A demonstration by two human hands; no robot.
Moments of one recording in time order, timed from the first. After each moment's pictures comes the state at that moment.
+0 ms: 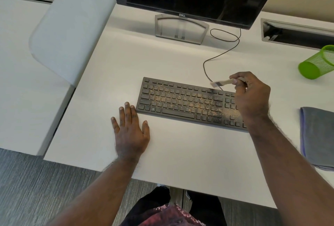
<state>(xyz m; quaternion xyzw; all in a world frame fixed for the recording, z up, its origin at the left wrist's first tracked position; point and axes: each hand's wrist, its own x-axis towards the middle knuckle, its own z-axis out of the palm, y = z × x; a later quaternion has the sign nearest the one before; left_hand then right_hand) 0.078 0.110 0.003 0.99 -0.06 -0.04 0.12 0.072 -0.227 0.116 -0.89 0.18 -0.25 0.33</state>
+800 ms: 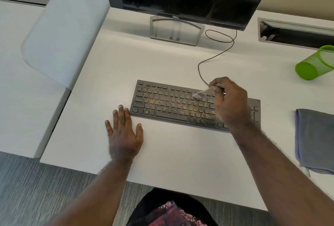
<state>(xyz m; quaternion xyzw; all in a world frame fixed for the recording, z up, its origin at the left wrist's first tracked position) 0.078 0.109 0.007 0.99 -0.05 -0.05 0.12 0.074 -0.210 0.116 -0.91 0.10 -0.21 0.35</state>
